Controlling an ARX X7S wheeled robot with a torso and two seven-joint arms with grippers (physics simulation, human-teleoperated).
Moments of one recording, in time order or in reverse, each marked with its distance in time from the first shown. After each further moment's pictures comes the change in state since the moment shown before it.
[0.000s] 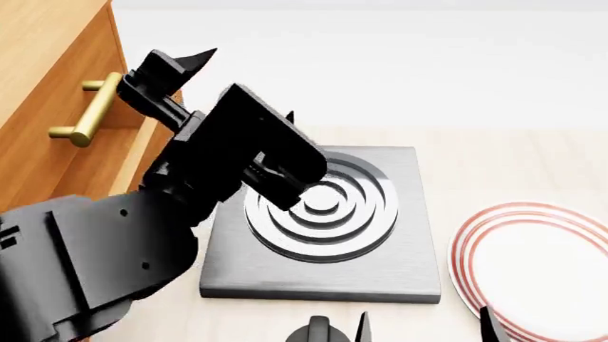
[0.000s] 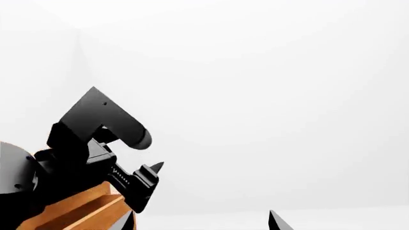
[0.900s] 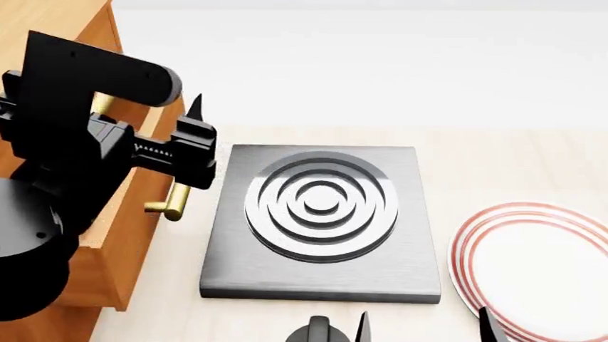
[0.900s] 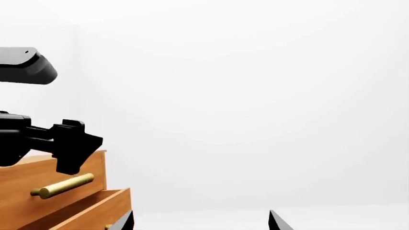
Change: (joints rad) left arm 0.089 -0.258 -0.360 0.321 -0.529 -0.094 -0.240; right arm 0.010 0.001 -0.010 0.019 -0.009 0.003 0.012
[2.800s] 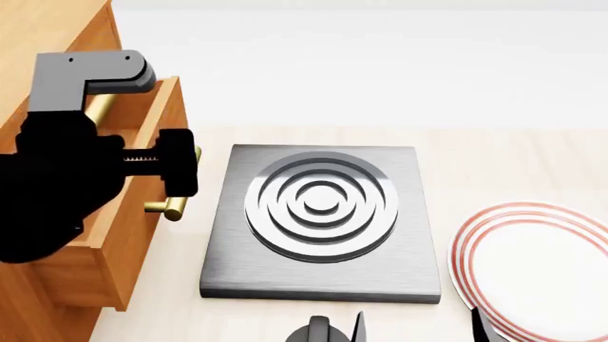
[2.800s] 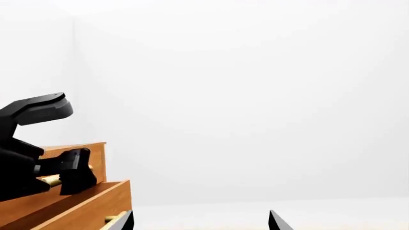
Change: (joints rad) left arm -0.007 0.087 -0.083 -0.429 -0.315 -0.086 -0.028; right arm 0.022 0.009 -0.023 0.025 0.009 0.010 0.012
